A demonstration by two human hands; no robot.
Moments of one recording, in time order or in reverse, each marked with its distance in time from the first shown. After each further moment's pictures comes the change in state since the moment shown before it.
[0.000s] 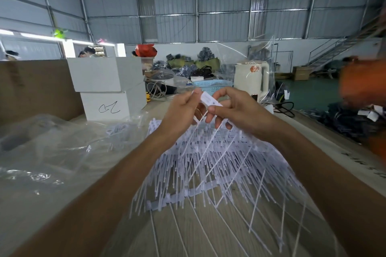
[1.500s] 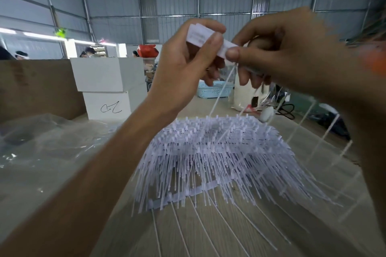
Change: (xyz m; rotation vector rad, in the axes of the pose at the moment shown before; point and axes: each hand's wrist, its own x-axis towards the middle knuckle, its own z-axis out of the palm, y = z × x) left_hand -0.027 0.111 -0.021 -0.165 -0.003 0.535; right_hand -0.049 -0.142 -0.030 -0.473 0.162 -0.373
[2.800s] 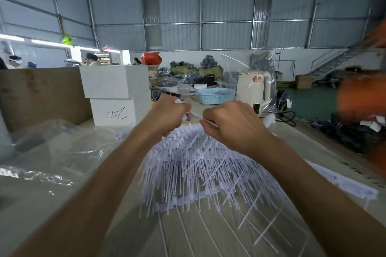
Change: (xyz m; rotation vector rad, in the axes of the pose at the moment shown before) left_hand -0.019 -0.055 -0.039 0.417 0.006 -0.844; right_hand -0.007 0.051 0.104 -0.721 -0.143 -0.105
